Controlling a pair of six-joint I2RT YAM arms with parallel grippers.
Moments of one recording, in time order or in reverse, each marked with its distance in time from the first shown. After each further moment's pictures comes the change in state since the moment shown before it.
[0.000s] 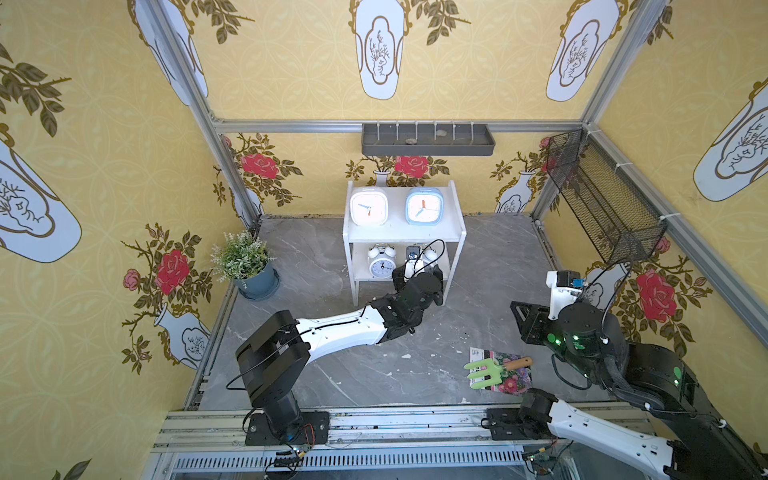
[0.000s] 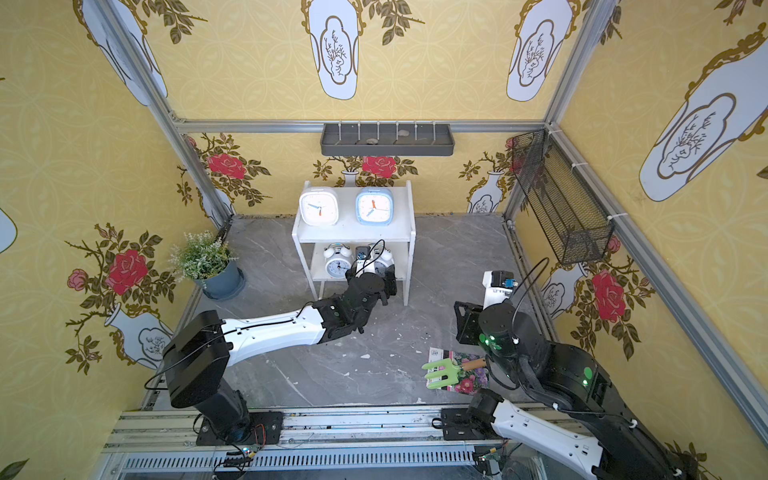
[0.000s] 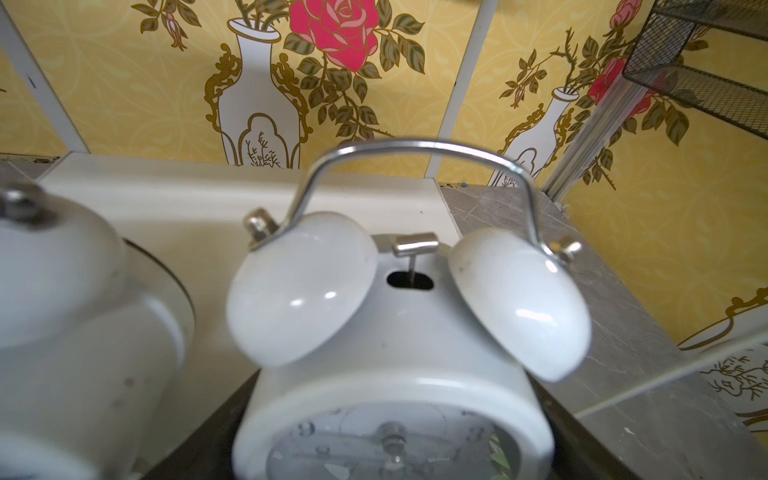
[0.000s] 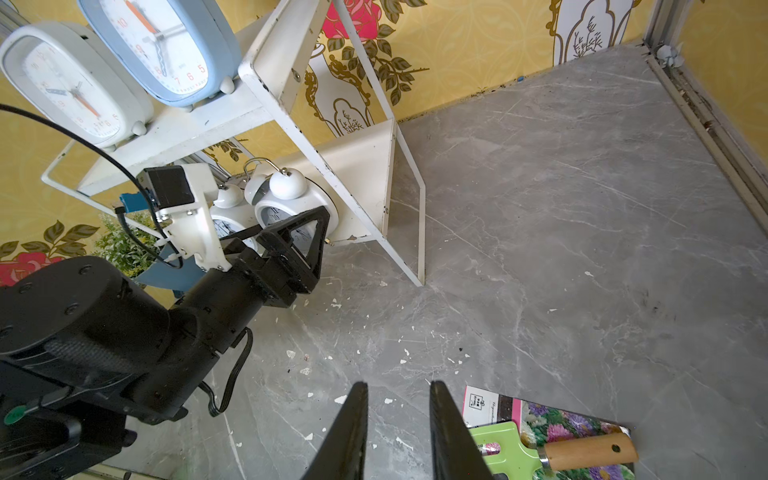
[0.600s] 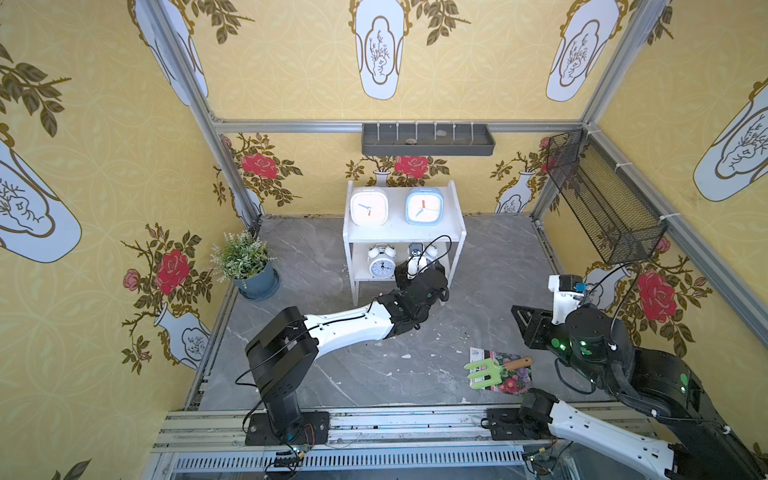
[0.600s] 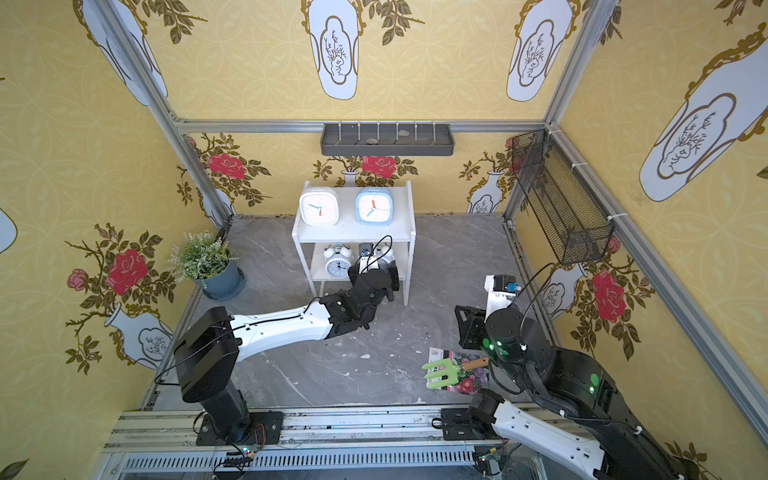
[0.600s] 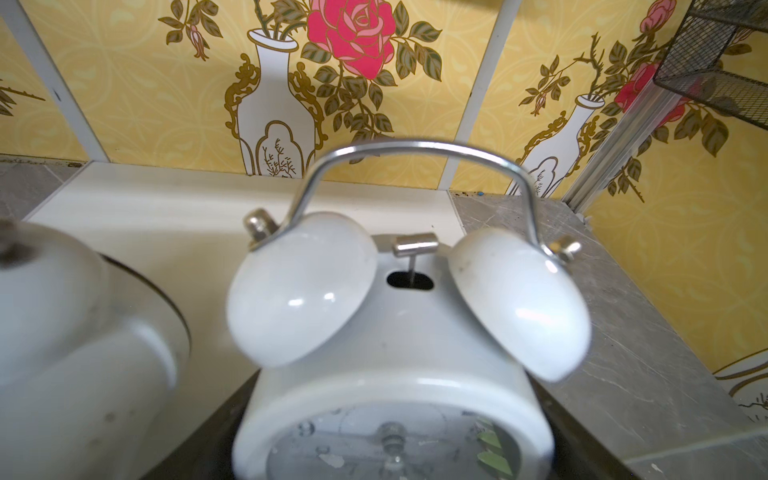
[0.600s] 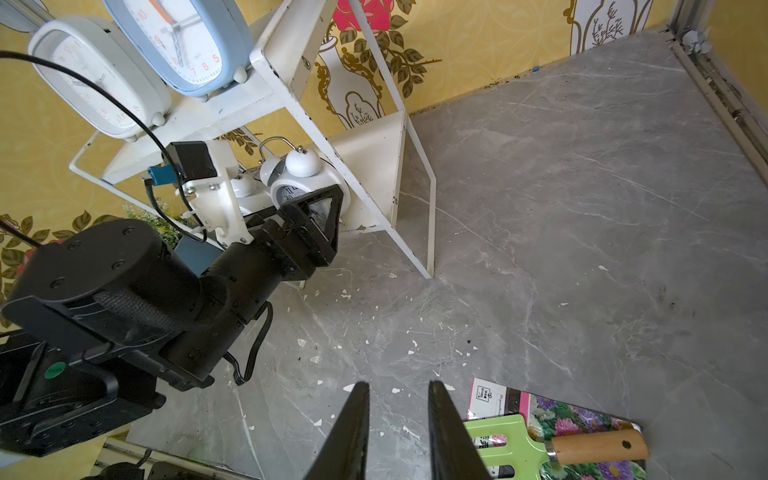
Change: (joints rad) left arm 0.000 0.058 0.079 -0.049 -0.056 -0.009; right arm -0.001 -0.041 -0.019 0.003 -0.039 -0.005
